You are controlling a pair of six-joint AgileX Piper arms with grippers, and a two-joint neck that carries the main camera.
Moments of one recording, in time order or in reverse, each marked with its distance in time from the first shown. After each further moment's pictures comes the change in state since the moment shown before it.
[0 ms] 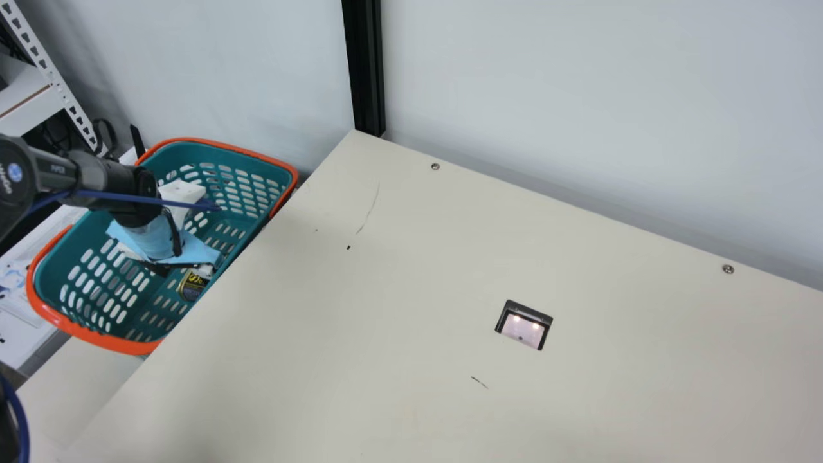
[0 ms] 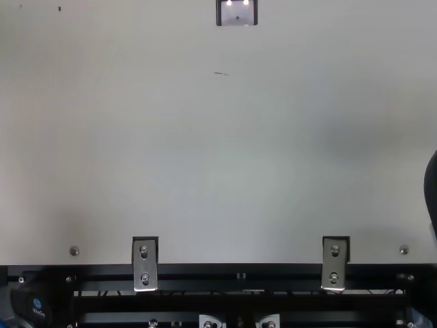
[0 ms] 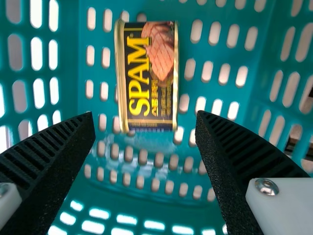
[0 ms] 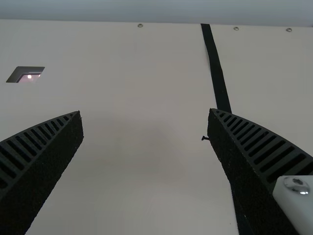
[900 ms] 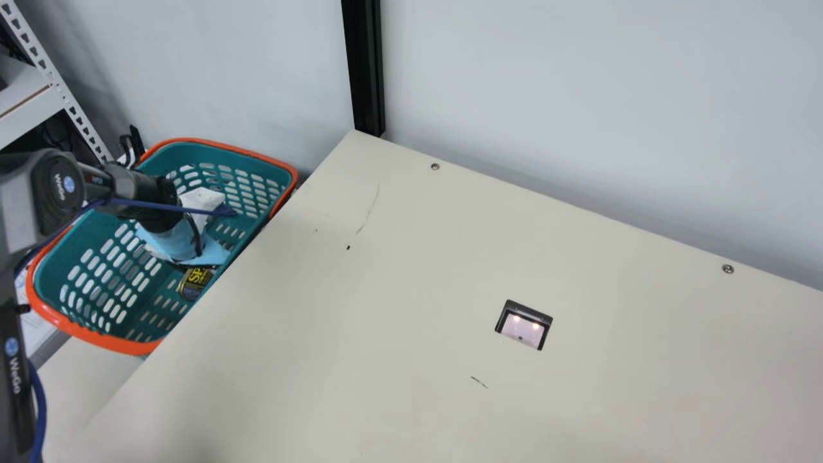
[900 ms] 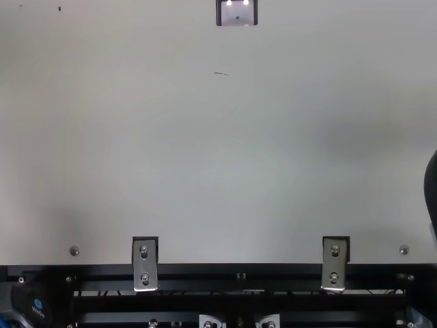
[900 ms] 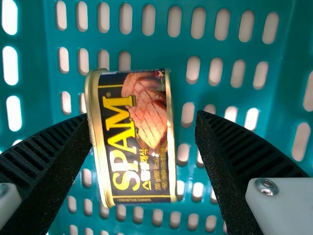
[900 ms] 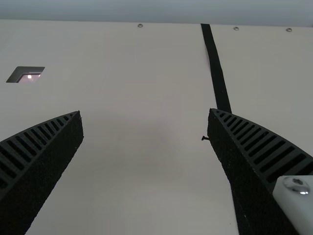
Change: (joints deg) left arm -0.5 11.0 -10.4 -3.8 -1.7 5.3; right arm 0.0 0.0 0.0 0.0 0.0 0.0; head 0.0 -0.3
